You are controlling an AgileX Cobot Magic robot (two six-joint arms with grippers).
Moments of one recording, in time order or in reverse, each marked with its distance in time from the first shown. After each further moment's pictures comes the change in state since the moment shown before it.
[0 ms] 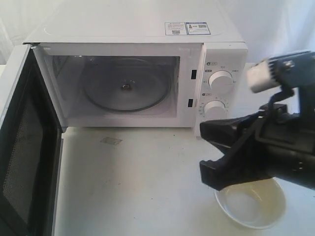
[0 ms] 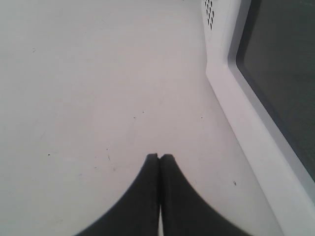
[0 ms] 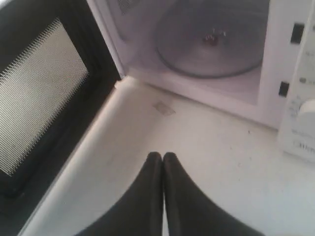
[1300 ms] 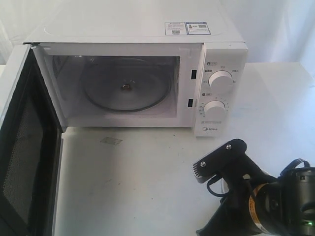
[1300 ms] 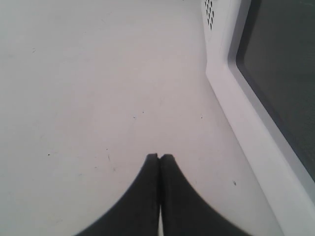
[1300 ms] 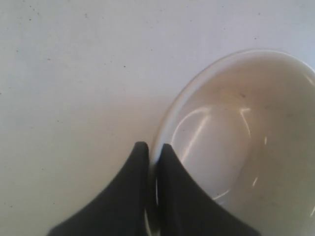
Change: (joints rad) left arm 0.000 0.000 0.000 0.000 0.000 0.000; right arm 0.000 0.484 0.089 -0.049 0.202 0.068
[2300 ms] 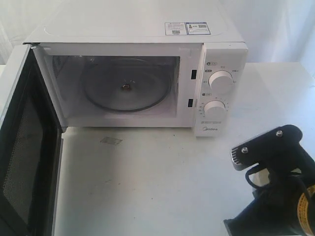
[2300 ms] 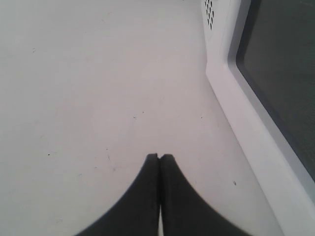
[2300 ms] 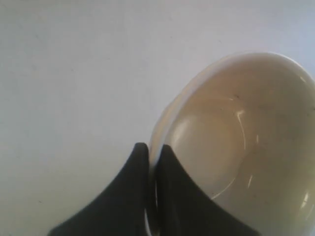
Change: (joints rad) left arm 0.000 0.000 0.000 0.000 0.000 0.000; right arm 0.128 -0.291 0.006 -0.054 0.324 0.157
